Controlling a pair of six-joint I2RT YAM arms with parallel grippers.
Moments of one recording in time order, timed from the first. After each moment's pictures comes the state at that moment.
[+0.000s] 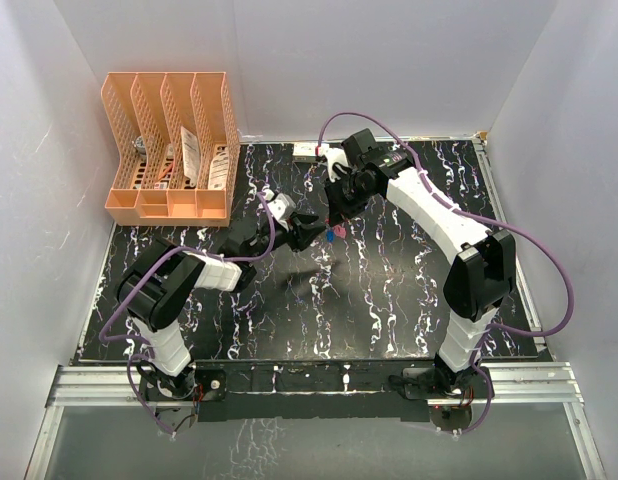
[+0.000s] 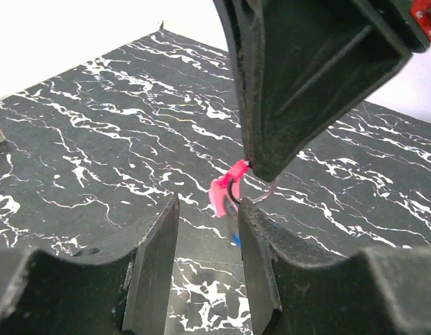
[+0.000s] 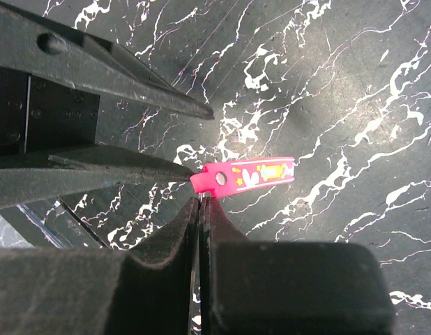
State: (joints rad) left arm -0.58 1.77 0.67 1.20 0.47 -0.14; right arm 0.49 1.80 1.72 -0.95 -0.39 -0.07
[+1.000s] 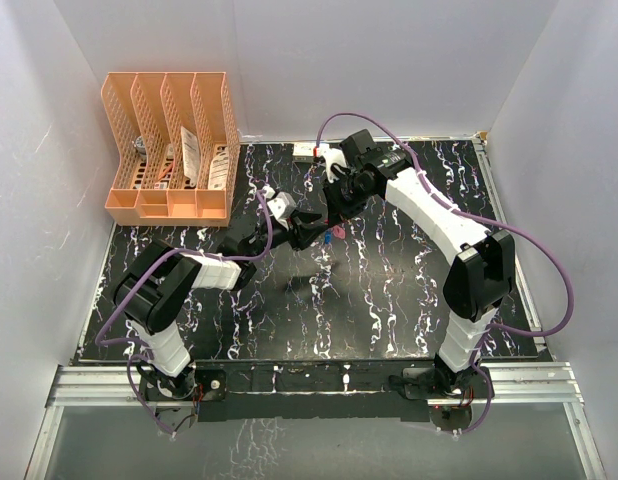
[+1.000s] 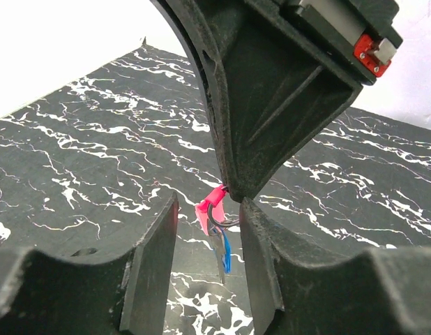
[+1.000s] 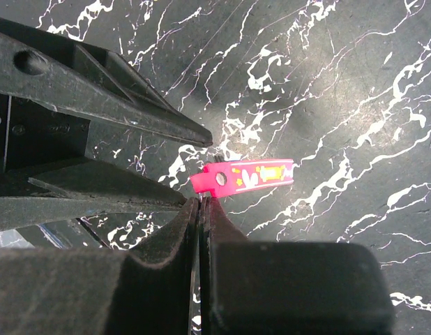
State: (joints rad) left arm -0.58 1.75 0.68 1.20 0.53 -0.14; right arm 0.50 1.80 1.72 -0.95 -0.38 -0.07
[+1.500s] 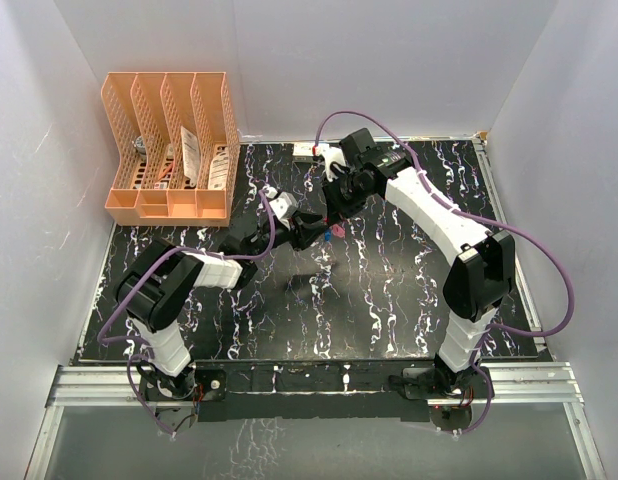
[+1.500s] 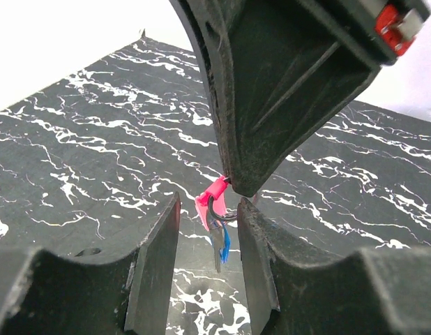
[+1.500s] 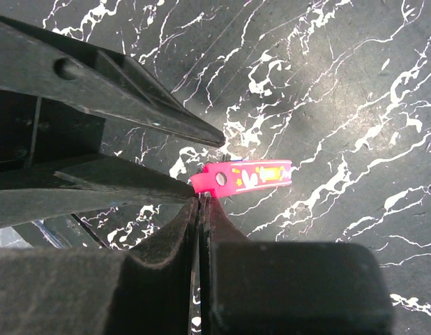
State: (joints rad) left arm -0.58 1.75 0.69 1.17 0.54 -0.13; right arm 0.51 1.80 1.74 -0.95 -0.38 -0.08
